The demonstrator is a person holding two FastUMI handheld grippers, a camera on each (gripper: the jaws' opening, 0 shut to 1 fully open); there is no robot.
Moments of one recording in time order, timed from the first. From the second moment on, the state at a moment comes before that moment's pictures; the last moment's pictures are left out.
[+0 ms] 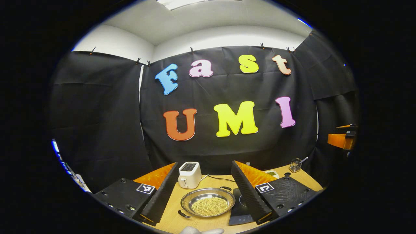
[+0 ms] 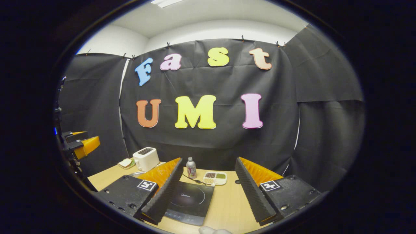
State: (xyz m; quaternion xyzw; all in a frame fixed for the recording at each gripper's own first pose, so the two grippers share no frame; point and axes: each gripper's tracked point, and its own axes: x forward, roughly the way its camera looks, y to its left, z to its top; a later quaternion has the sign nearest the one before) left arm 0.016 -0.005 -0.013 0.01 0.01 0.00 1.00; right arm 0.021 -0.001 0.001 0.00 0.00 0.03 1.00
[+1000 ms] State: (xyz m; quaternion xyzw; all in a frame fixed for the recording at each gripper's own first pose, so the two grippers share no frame) left arm 0.050 -0.017 -0.244 -0.05 0.24 -0.16 0.96; right arm 0.042 0.045 -0.018 -0.02 0.05 -0.05 1.00
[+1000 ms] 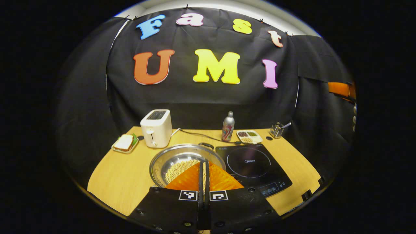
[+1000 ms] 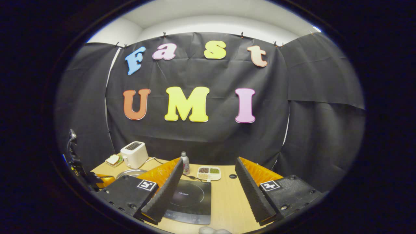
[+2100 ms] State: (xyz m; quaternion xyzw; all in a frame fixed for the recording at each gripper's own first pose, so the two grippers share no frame) left arm 0.044 0.025 -0.417 0.00 0.46 -0.14 0.87; right arm 0.055 0.028 -0.069 0.00 0.12 -0.08 0.99
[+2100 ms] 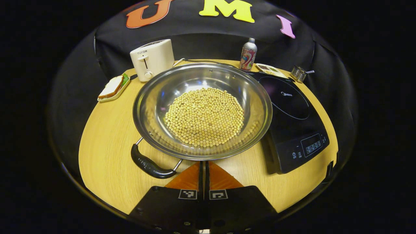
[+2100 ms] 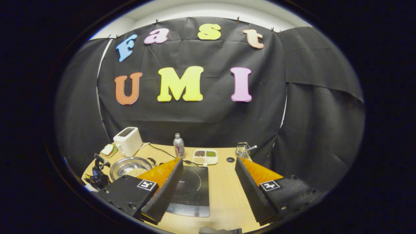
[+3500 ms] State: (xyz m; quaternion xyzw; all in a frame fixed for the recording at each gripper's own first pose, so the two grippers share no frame) left arm 0.088 0.108 -0.429 -0.07 0.47 -0.04 0.88; right arm 0.064 0.035 -0.067 -0.02 0.13 -0.08 0.99
